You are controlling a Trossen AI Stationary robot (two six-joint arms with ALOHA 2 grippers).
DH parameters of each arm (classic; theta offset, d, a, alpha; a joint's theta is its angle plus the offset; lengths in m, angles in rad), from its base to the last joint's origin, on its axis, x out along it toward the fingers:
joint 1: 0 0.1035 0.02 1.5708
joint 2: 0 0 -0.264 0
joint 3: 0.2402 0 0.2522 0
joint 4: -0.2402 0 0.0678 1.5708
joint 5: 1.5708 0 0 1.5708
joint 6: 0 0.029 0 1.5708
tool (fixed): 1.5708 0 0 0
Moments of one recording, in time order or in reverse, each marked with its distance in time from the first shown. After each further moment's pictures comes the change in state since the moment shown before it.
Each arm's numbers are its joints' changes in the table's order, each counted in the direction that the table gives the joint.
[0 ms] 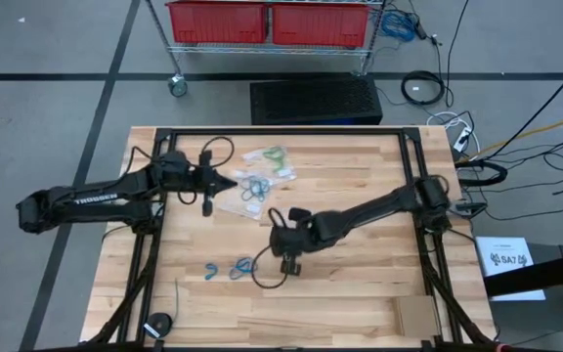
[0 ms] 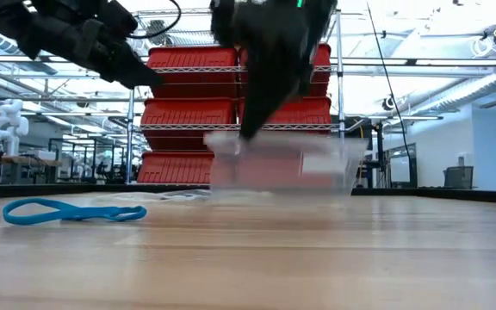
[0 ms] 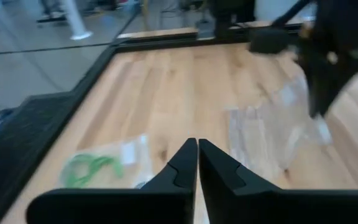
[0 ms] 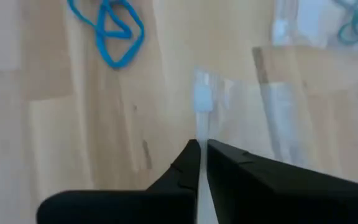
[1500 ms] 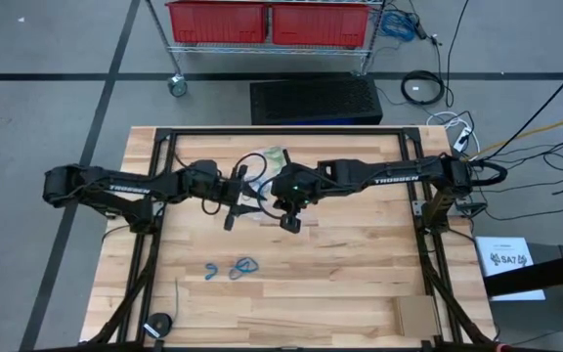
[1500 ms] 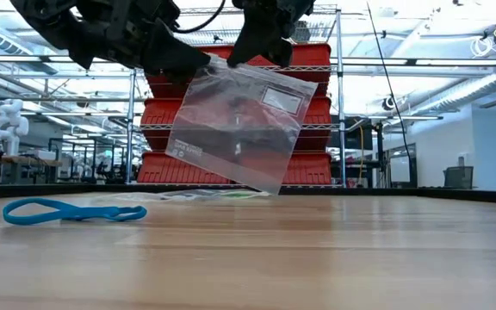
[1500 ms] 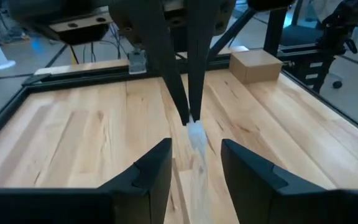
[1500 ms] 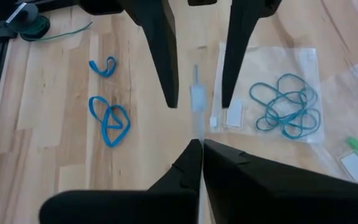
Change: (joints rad) left arm -0.189 -0.390 0.110 0.370 0.093 -0.063; right arm -0.241 0.197 0.000 0.104 -0.213 -0.190
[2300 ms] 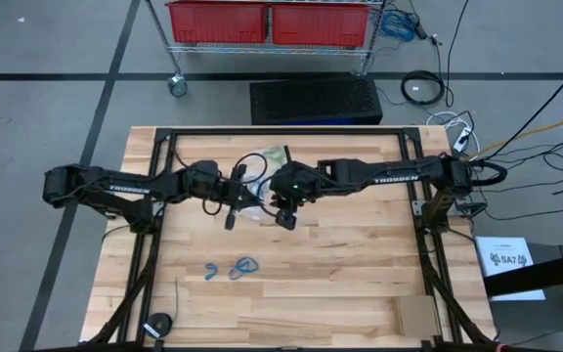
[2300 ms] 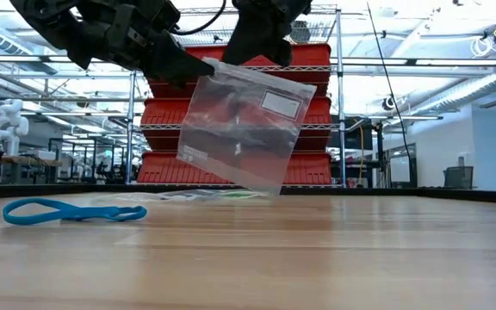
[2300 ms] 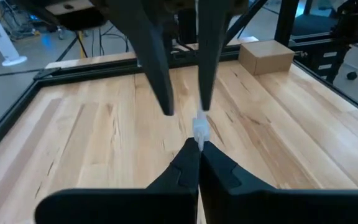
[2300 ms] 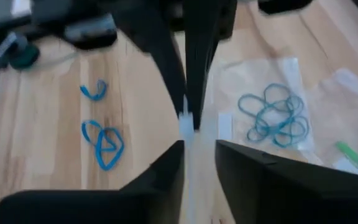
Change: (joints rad) left arm 0.000 0.002 0.000 -0.029 -0.042 0.027; right arm 0.000 0.000 0.000 0.060 0.053 0.078
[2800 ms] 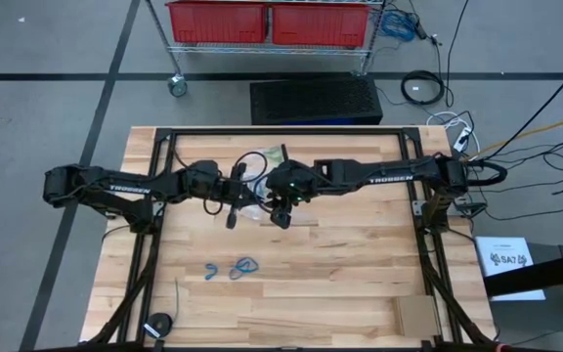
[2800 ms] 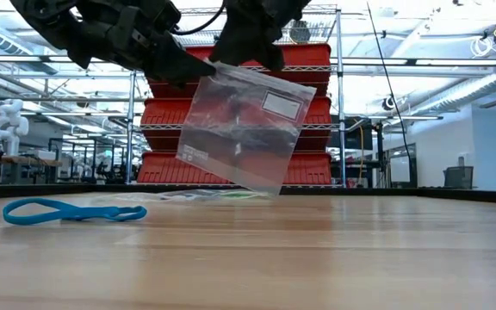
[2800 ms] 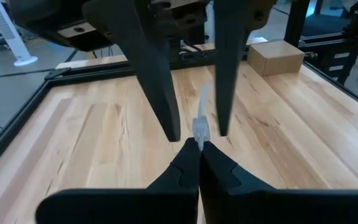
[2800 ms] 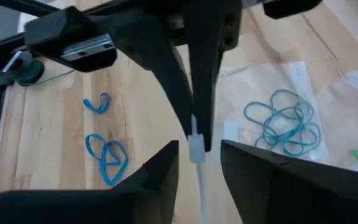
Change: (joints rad) left arm 0.000 0.000 0.000 0.009 -0.035 0.000; right arm -0.018 -0.031 -0.001 0.055 -0.026 0.030
